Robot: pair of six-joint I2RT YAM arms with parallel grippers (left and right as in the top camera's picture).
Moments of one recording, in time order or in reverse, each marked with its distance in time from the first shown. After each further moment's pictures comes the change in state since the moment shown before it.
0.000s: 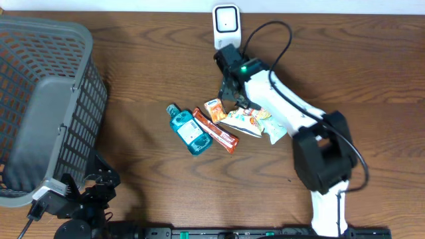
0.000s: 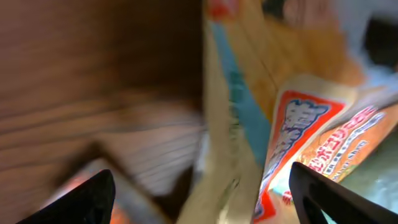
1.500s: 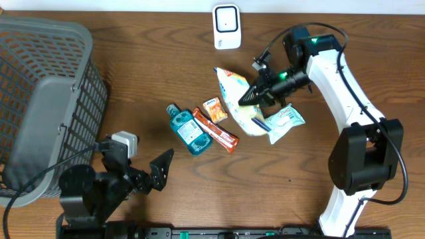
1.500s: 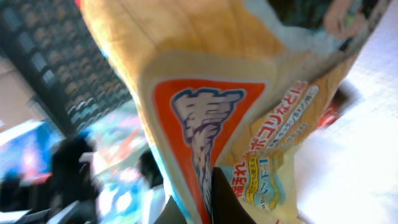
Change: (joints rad) left arm 0.000 0.382 0.044 0.097 0.872 0.543; right arm -0.343 -0.136 0.059 -0.497 -1.209 -0.769
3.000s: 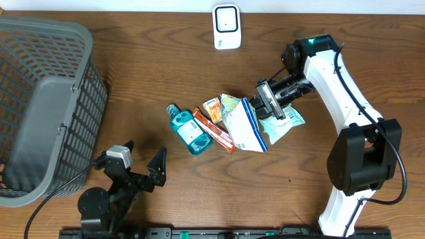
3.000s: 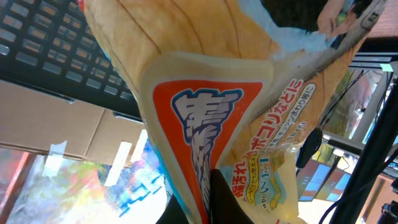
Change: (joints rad) left arm 0.000 -0.359 -0.399 0.256 -0.171 -0.177; right arm 0.019 0.000 0.000 -0.281 -0.148 0.533
